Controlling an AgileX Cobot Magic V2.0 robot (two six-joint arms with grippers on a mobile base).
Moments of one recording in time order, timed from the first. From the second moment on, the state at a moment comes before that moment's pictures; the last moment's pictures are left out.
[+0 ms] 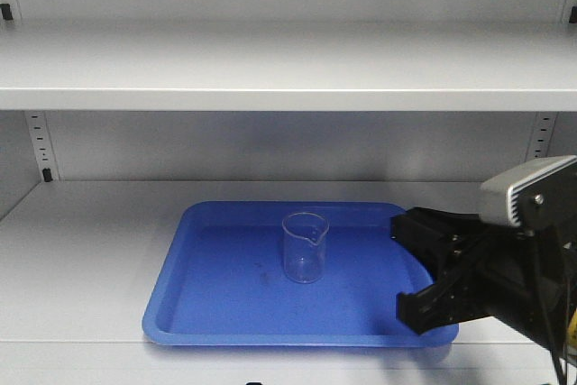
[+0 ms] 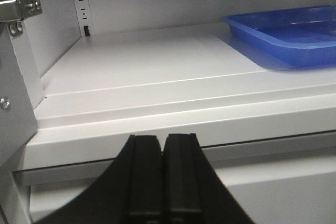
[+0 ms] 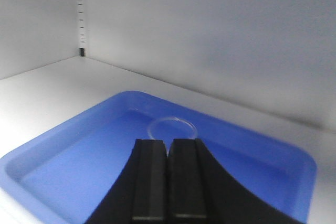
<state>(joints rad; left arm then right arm) -0.11 -0.01 0.03 0.10 0.10 -0.03 0.40 1.10 -0.78 -0.79 -0.16 0.73</state>
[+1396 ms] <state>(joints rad) -0.11 -0.01 0.03 0.10 0.10 -0.03 0.02 -0.01 0.03 -0.12 0.06 0.17</state>
